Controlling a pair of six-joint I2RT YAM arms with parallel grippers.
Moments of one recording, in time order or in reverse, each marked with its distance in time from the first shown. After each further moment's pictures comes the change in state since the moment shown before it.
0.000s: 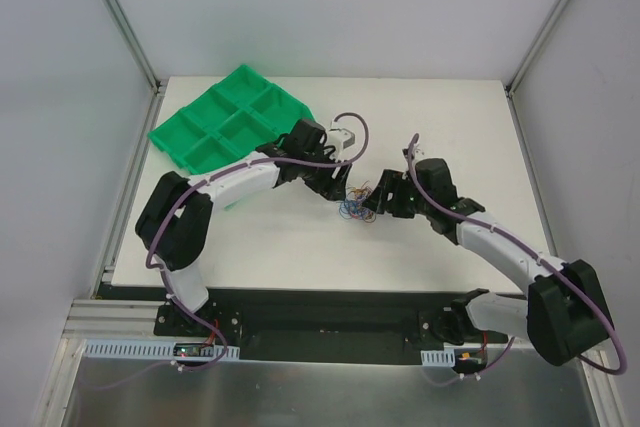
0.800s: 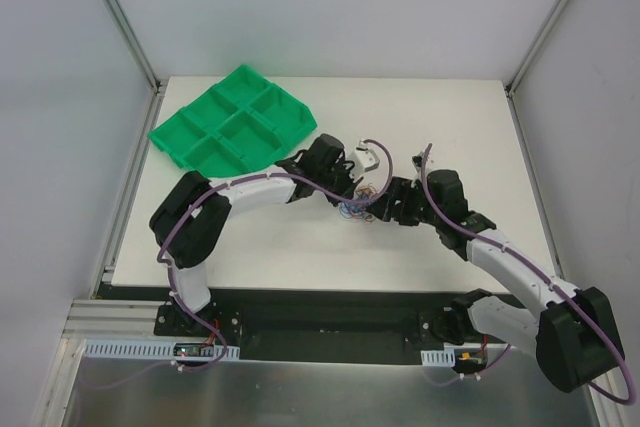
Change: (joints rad) left arm -0.111 0.079 -0.056 0.201 -0.092 0.330; right arm -0.031 -0.163 -0.129 0.038 -0.058 0.035
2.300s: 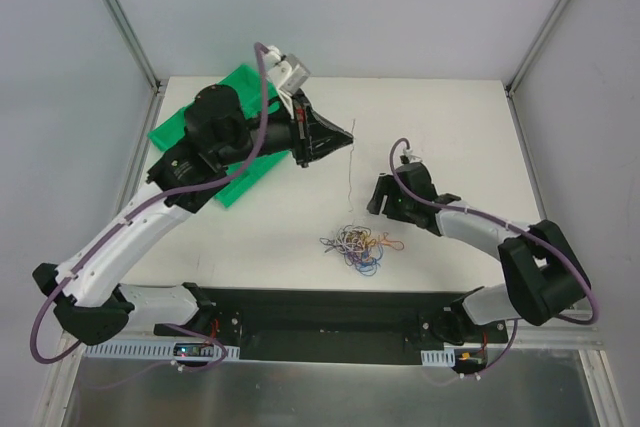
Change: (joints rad) left arm -0.033 -0.608 0.282 -0.154 0.120 -0.578; right arm 0.093 0.376 0.117 0.010 0.340 0.050
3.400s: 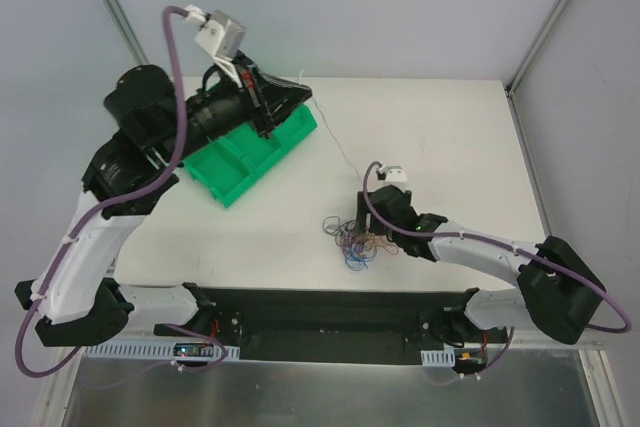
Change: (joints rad) left arm 0.000 -0.003 0.381 -0.272 -0.286 0.078; right arm 0.336 -0.126 -0.046 -0.024 0.346 -0.077
